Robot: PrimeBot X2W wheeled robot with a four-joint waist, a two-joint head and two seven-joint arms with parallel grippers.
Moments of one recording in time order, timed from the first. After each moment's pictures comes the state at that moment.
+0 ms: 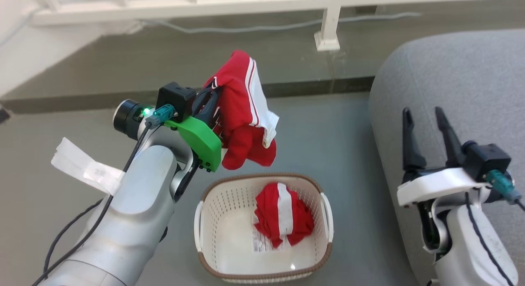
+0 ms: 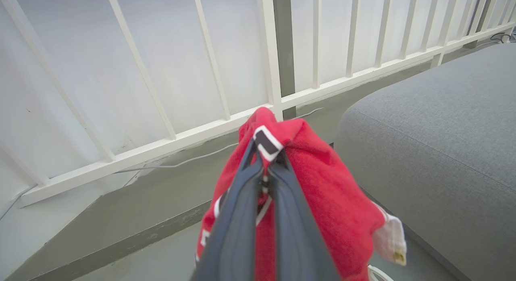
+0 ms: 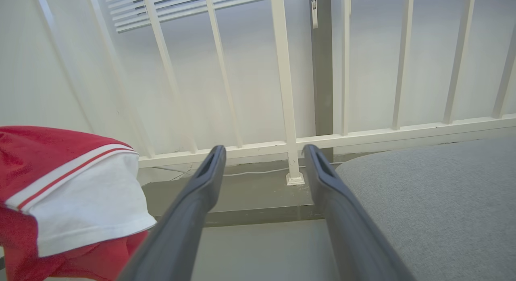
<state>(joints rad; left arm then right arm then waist) -0.76 0.05 -0.68 0.73 -0.46 -0.12 -0.25 -0.16 -0.05 0.08 0.18 0.18 0.00 -0.25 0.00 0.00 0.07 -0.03</state>
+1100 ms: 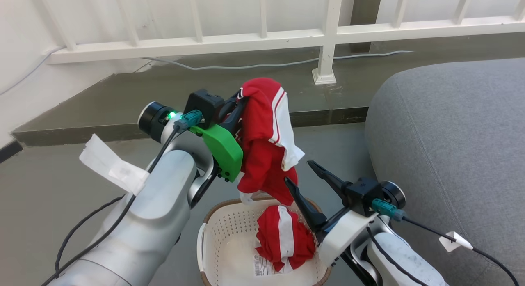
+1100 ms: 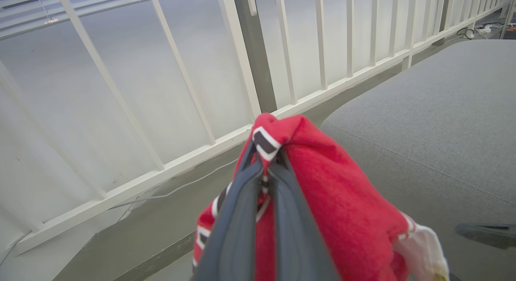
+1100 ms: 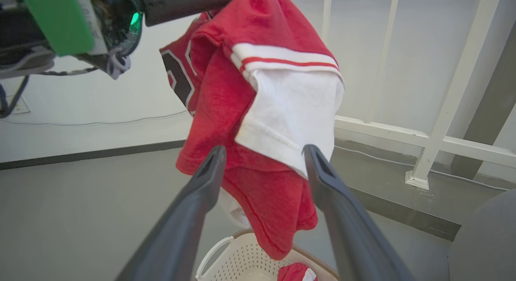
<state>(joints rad) -0.76 0.03 -0.78 0.69 -0.49 -0.12 -0.20 -0.20 -0.06 0.58 0.35 0.21 0.11 -0.25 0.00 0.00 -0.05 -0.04</state>
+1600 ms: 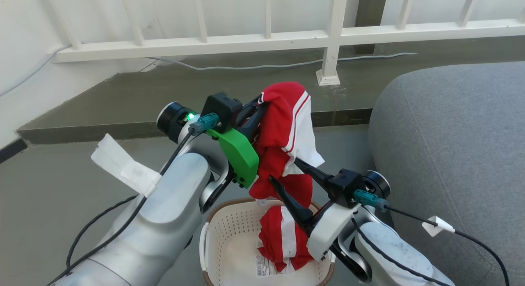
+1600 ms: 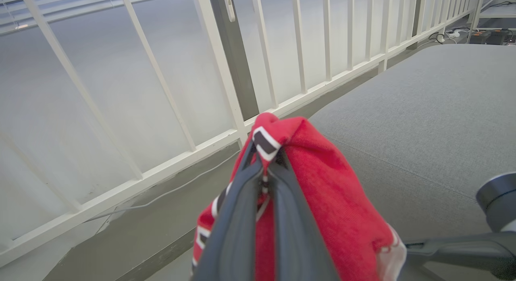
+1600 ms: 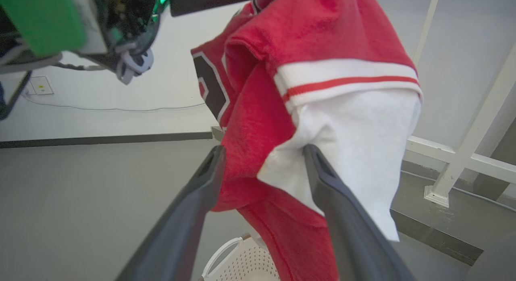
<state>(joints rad) -0.76 0.03 -0.86 0.61 -0.55 -0.12 -0.18 -0.31 -0.06 0.69 0.43 0.26 0.10 -0.25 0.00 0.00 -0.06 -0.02</state>
